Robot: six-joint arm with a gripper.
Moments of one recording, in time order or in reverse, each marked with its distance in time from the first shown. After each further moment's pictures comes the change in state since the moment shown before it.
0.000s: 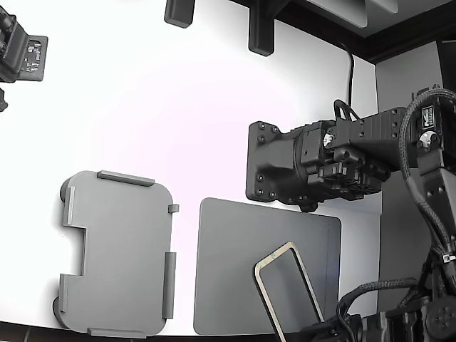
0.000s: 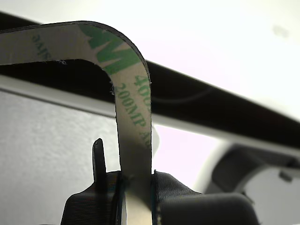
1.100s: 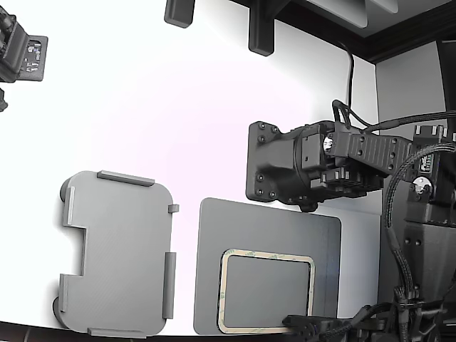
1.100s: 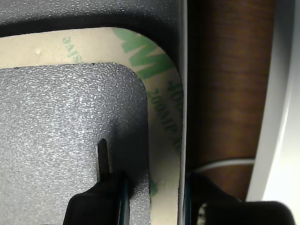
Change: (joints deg) arm 8.5 -16.6 7.1 -5.5 -17.1 -55.7
